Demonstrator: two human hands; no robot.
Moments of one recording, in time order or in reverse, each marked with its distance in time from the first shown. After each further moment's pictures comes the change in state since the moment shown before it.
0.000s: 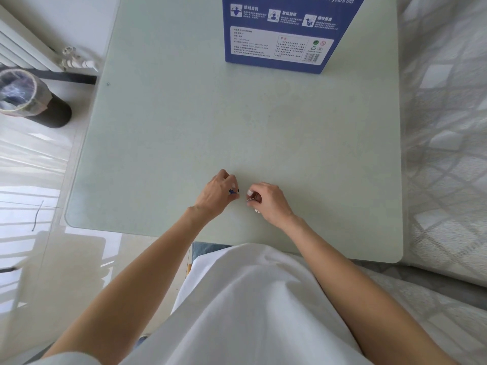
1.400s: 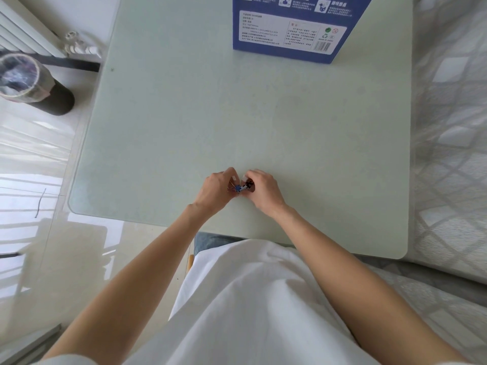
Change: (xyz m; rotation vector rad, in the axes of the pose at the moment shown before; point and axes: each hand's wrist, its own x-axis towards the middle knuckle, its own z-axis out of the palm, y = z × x) left_hand -0.014 -0.004 0.001 -0.166 0.031 -0.081; right_hand 0.015 -0.012 0.019 0.008 0.037 0.021
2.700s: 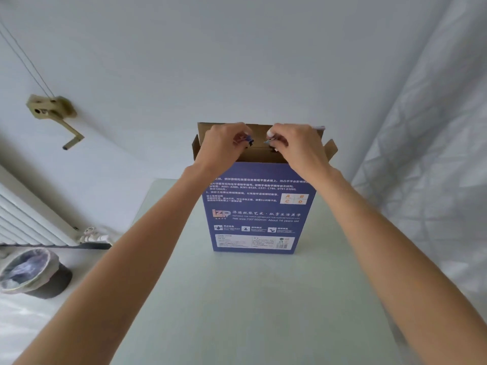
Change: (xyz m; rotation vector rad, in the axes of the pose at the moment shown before) left_hand 0.217 0.294 -0.338 0.110 0.690 0.667; right_hand 0.174 -0.161 -0.433 -0.341 0.784 -0.592
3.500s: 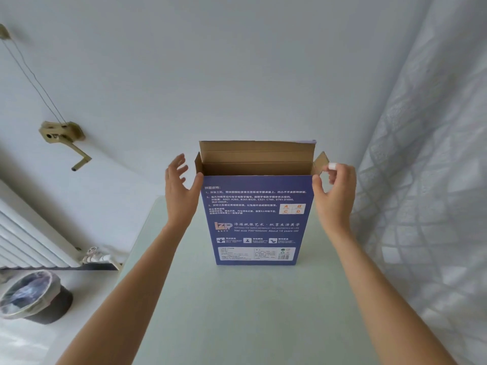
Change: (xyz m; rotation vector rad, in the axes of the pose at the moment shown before) left_hand -0.076 -0.043 -0.013 -0.389 0.382 -0.409; right_hand -0.087 0.021 0.003 0.137 0.544 0.442
